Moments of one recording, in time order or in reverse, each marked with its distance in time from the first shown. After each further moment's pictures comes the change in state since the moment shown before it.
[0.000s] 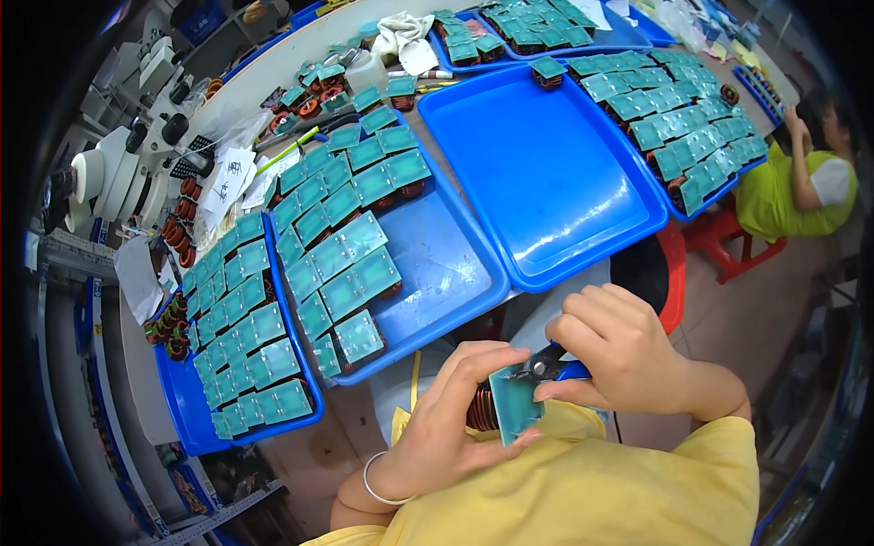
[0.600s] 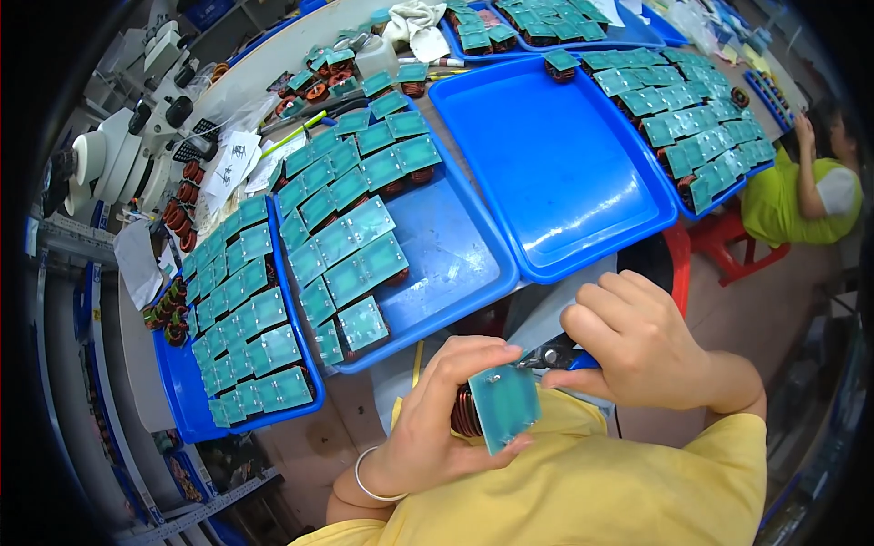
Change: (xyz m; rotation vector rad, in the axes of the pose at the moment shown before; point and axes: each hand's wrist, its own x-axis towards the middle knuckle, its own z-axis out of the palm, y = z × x) left_hand -0.010 0.001 -0.007 -0.032 0.087 0.029; right_hand 0.009 -0.004 -0.008 -0.108 -0.059 -0.032
